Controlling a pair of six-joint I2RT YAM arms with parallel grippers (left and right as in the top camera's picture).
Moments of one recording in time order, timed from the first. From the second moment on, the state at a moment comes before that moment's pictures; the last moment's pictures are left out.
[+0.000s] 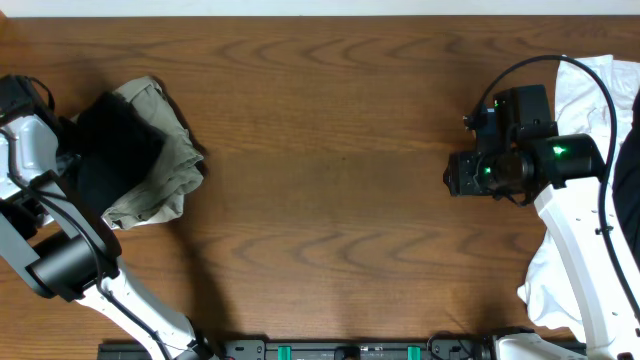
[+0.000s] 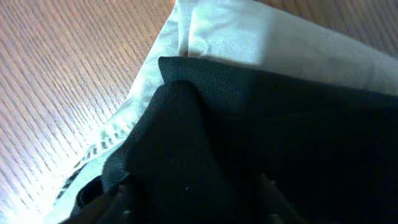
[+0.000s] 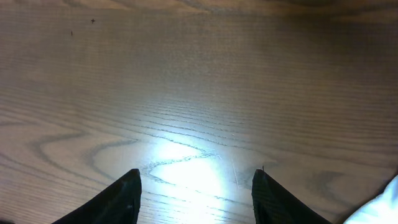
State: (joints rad) left arm 0.59 2.10 1.62 -0.73 -0.11 -0.43; right arm 0.14 1.38 1.26 -1.13 -0.14 0.12
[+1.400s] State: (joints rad) left arm 0.03 1.58 1.64 -0.85 0.07 -0.14; right arm 0.14 1.38 1.26 -0.80 -0.10 0.12
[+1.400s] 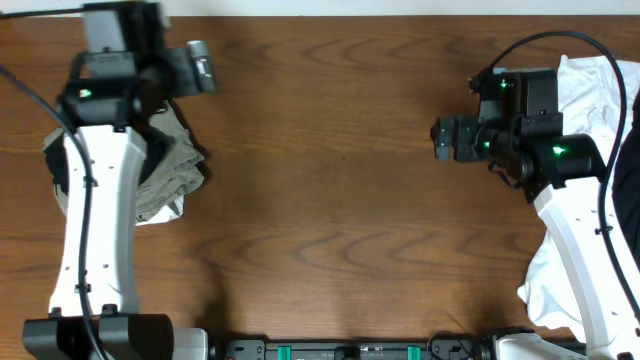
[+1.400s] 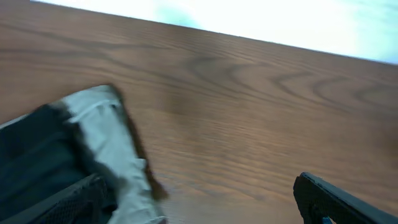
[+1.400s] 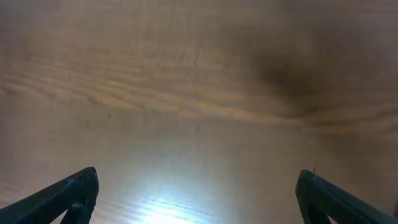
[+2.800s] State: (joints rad) left arm -0.02 0.82 0.89 -0.86 0.10 -0.14; right arm 0.18 0.50 0.66 -1.13 0.13 0.31
